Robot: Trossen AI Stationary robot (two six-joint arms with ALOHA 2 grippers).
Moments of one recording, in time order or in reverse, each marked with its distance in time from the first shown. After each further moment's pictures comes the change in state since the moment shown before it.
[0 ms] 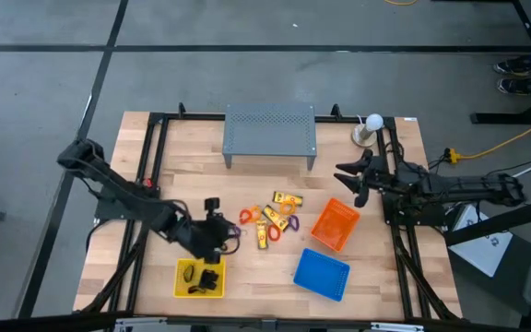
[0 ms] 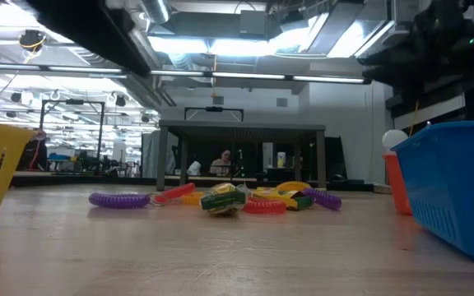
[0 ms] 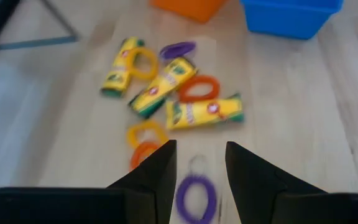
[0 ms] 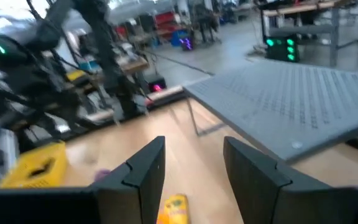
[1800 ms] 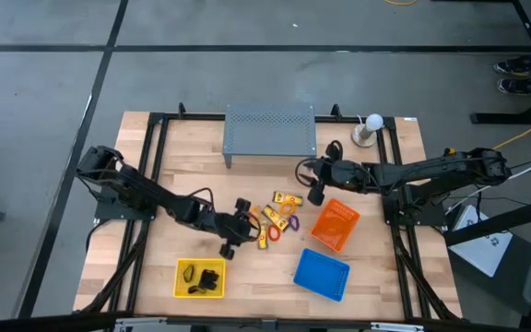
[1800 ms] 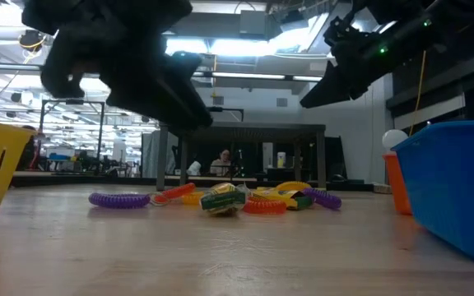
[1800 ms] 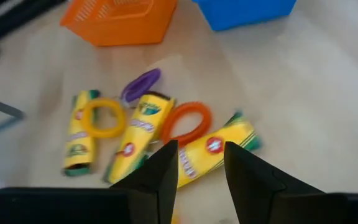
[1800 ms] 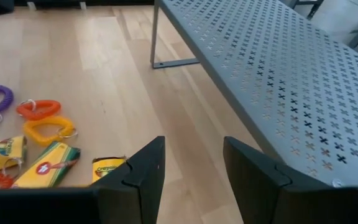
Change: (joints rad) left arm 0.188 0.205 -0.076 0.434 0.261 0.561; right arm 0.010 0.821 0.433 -0.073 0.134 -0.207
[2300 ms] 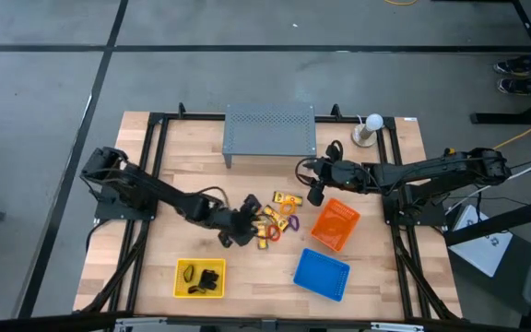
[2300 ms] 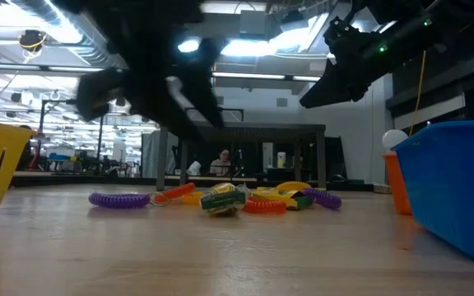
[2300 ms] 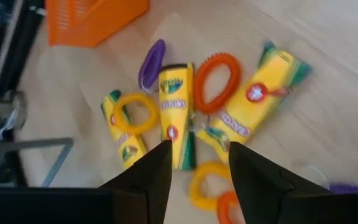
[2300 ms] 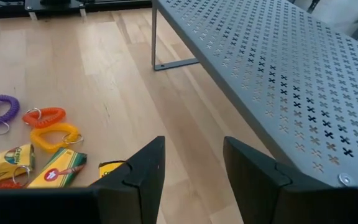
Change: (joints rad) left arm 0.065 0.079 0.210 -0.331 -0.034 0.445; right arm 0.001 0.000 0.000 0.003 -0.003 0.057
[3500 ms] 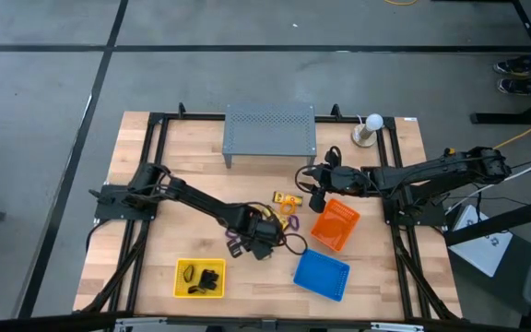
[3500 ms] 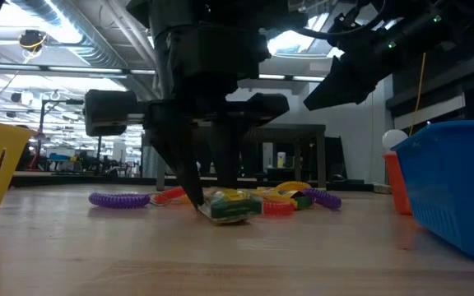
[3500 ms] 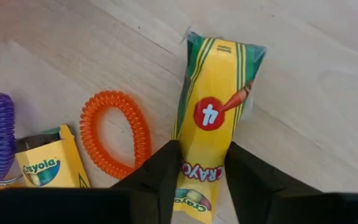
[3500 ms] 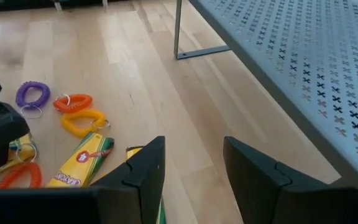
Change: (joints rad) left arm 0.016 0.388 0.428 -0.410 0.315 0.080; right arm 0.053 0.000 -0.001 -0.032 -0.026 0.048
